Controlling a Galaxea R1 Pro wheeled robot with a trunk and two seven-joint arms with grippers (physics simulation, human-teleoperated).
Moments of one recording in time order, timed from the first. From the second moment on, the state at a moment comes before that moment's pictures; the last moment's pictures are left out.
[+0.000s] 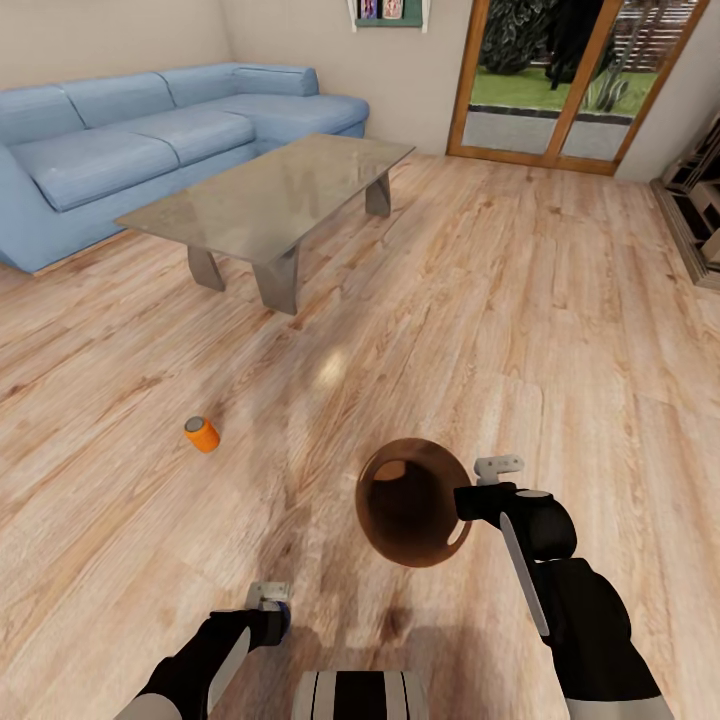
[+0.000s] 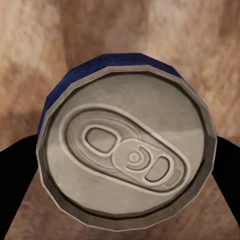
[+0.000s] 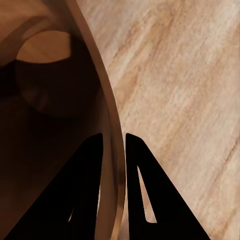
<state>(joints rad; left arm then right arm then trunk) -0.51 -0.04 -0.09 -0.52 0.10 0.40 0.02 -0.46 0.02 0.07 -1.58 0.10 1.05 0.07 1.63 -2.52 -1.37</state>
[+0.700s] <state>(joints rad) -0.50 -0.04 -0.10 -0.54 0.10 0.40 0.00 -0.46 0.02 0.07 -1.58 0.11 1.05 0.07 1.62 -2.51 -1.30</state>
